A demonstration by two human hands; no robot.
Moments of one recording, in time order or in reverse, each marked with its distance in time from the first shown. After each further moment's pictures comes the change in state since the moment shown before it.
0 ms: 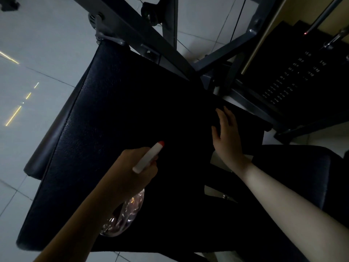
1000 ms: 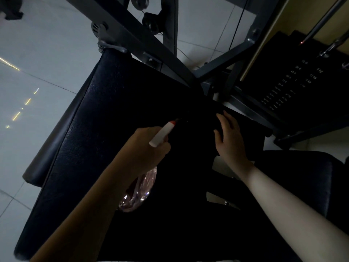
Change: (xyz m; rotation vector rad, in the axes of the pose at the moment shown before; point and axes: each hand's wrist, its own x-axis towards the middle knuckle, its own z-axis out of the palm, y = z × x) left_hand 0.045 0.029 -0.006 0.071 0.059 0.070; right_hand 0.007 0.004 -0.003 -0.073 0.010 -0.048
